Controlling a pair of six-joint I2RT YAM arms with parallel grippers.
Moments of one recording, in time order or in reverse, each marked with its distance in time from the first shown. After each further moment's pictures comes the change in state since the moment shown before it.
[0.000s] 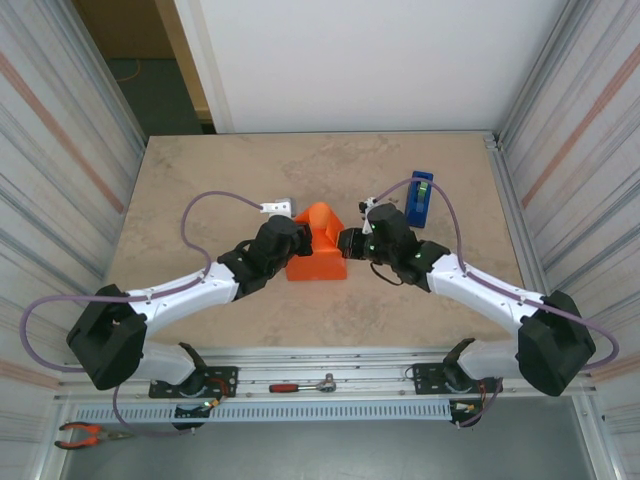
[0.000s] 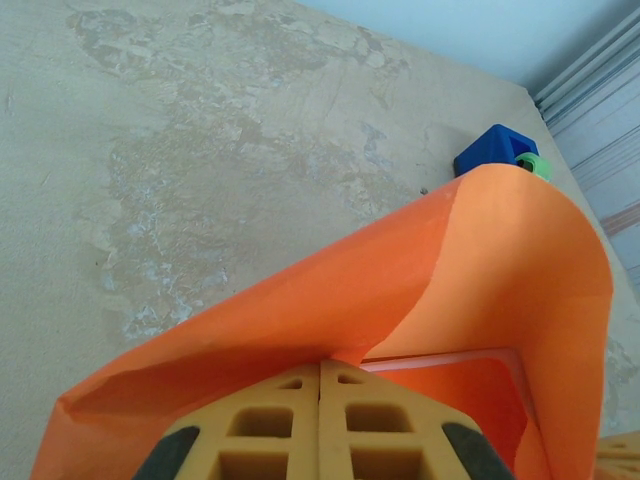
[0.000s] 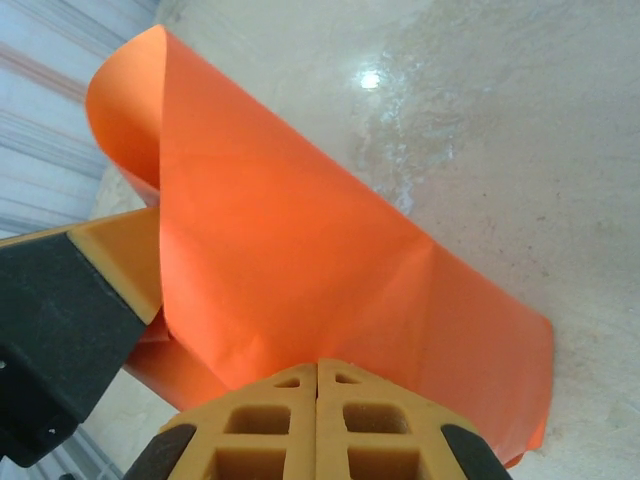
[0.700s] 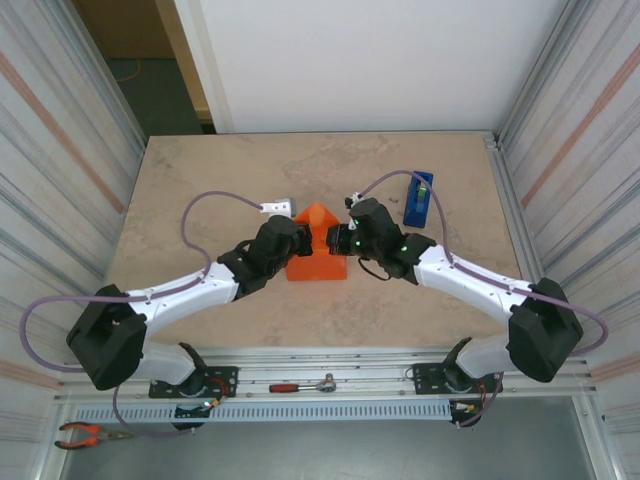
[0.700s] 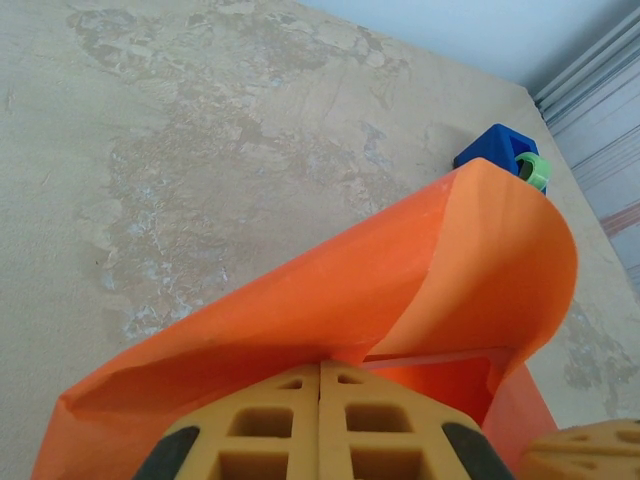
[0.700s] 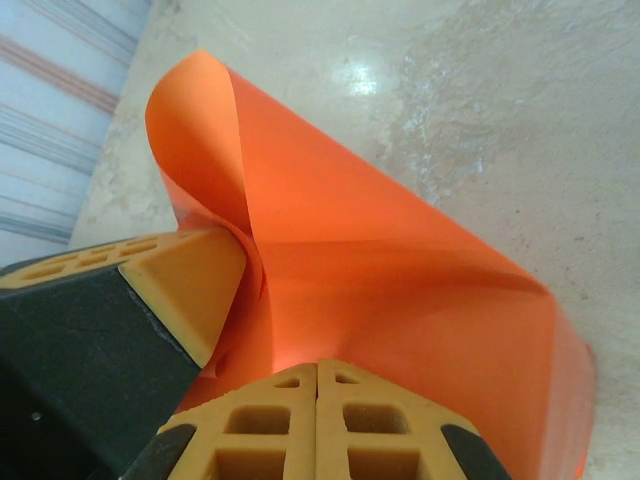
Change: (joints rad) left arm 0.000 -0.001 0.000 -0.003 0.000 0.000; right arm 0.041 0.078 0.119 -0.065 0.054 -0.002
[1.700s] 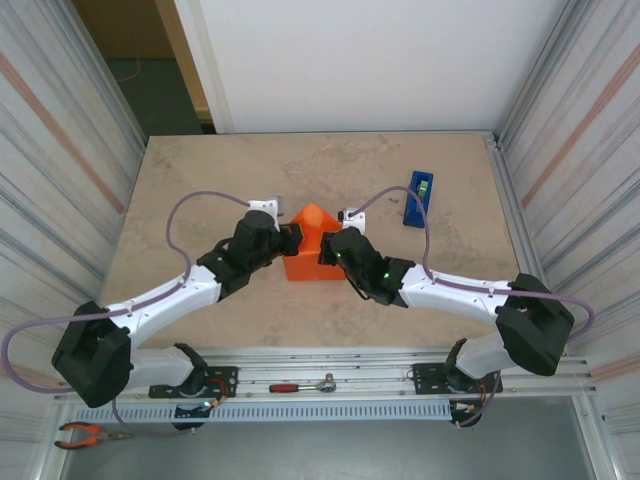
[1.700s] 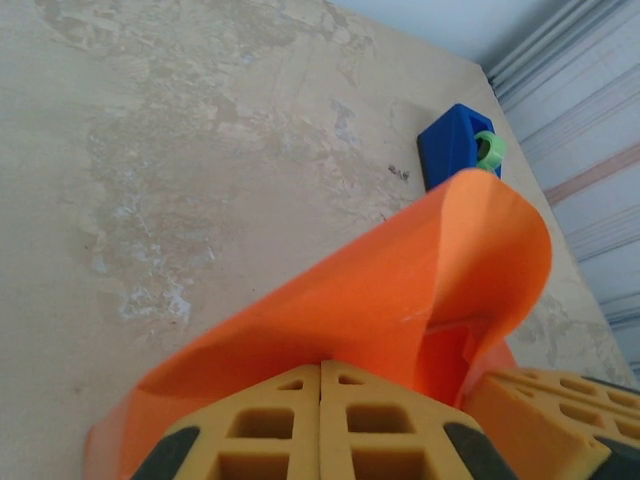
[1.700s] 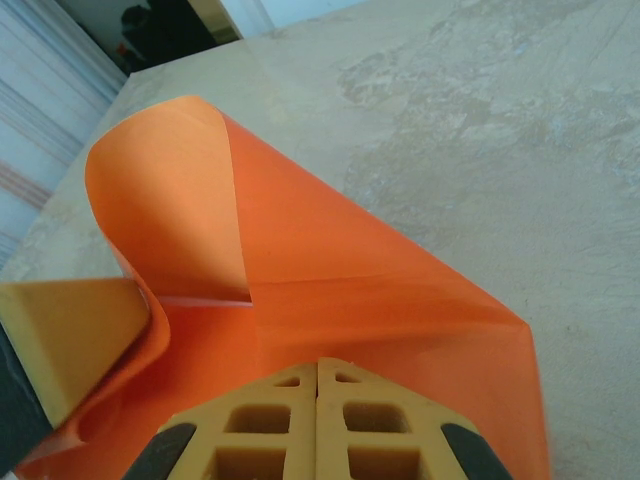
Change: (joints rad) left arm 0.105 -0.107 -0.049 -0.031 0.217 0.041; right arm 0.211 0.064 -0.125 0.268 0.490 -0.015
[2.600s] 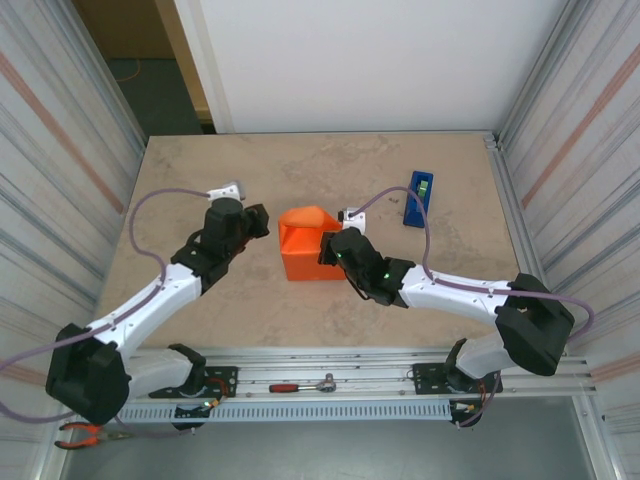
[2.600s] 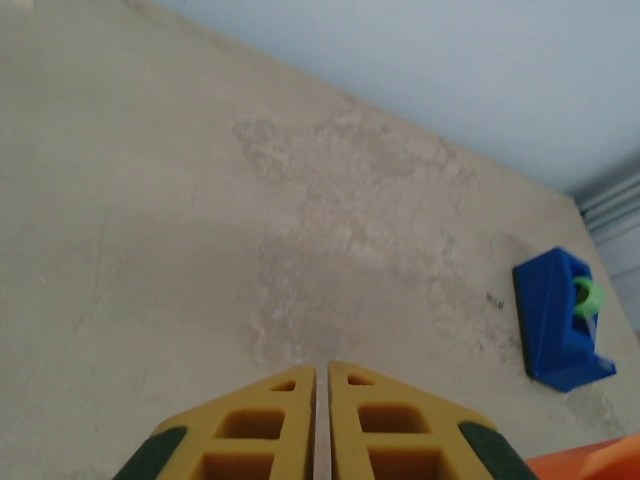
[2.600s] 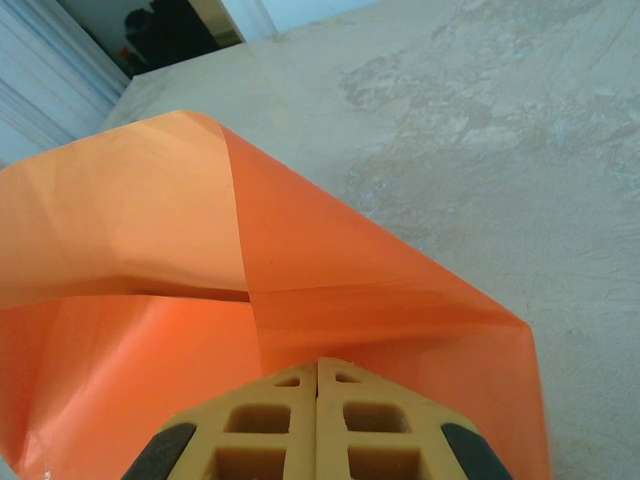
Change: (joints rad) left arm 0.212 -0.079 0.010 -0.071 -0.069 0.001; right arm 0.000 0.000 -0.008 0.017 0.001 -0.007
